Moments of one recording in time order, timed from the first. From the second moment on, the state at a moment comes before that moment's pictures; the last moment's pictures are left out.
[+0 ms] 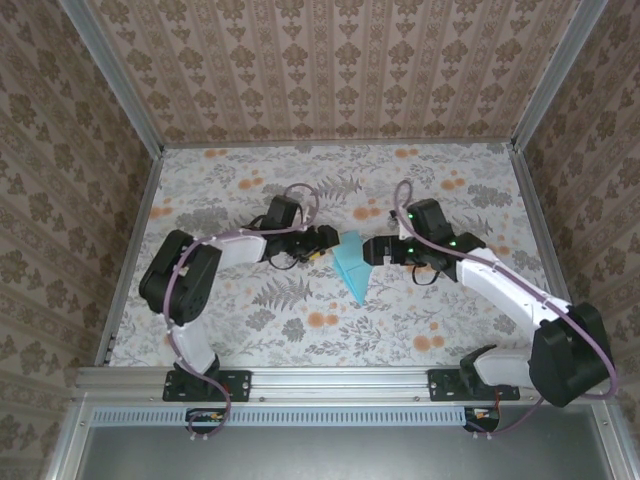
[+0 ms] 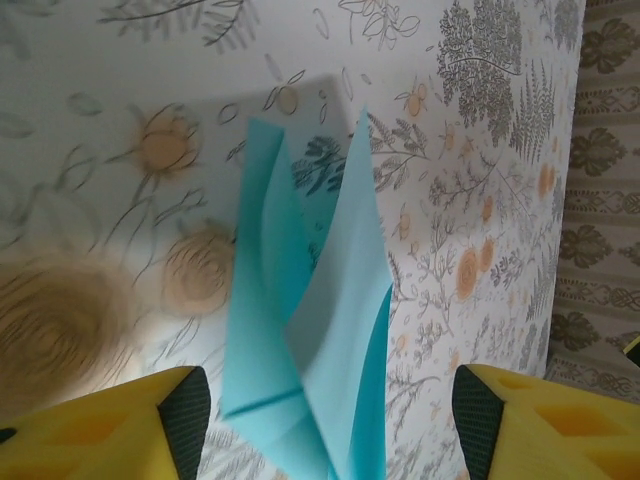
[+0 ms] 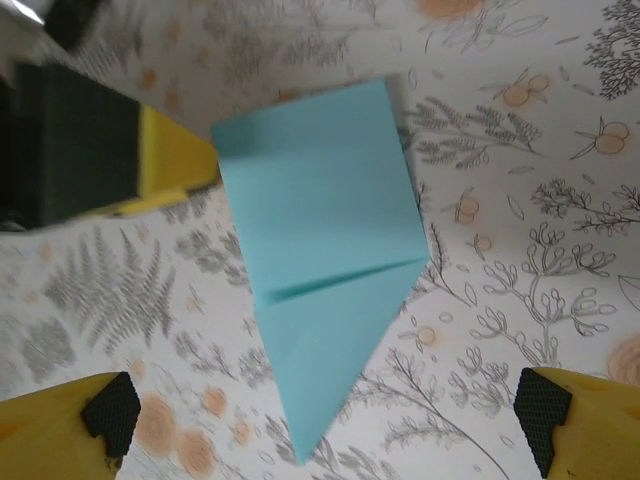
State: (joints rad) left arm -0.57 1.84 0.98 0.04 0.61 -0.81; right arm 0.38 1.26 0.82 -0.41 -0.28 0.39
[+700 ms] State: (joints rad) left arm -0.53 1.91 0.97 0.13 0.74 -0.65; right arm 0.25 1.56 0.78 -0.06 -0.63 0.42
